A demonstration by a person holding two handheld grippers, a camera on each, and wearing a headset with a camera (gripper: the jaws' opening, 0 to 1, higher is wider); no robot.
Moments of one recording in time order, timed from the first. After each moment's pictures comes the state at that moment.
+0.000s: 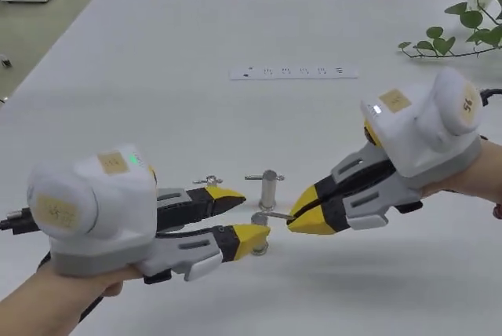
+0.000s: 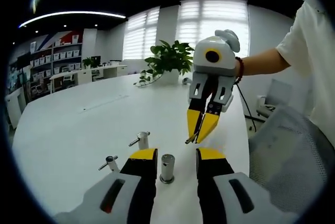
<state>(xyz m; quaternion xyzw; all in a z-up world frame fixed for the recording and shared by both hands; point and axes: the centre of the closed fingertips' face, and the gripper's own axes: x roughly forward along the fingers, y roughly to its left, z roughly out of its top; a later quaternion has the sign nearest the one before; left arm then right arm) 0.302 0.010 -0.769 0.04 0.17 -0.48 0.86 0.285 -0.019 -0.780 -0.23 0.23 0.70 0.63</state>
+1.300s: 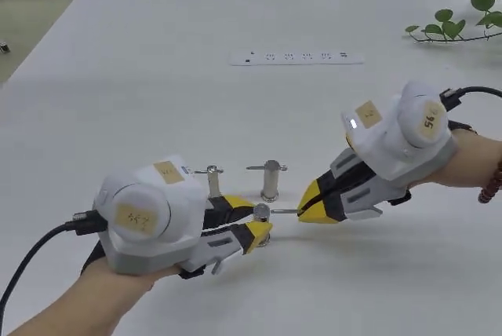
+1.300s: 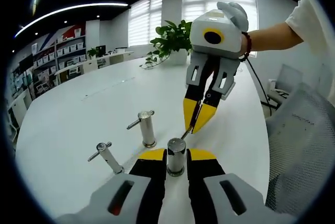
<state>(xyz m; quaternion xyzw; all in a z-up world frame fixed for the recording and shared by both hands) 0.317 0.001 -0.815 0.09 0.22 -0.45 0.86 0.313 -0.031 -0.826 -0.33 0.26 0.68 0.61</state>
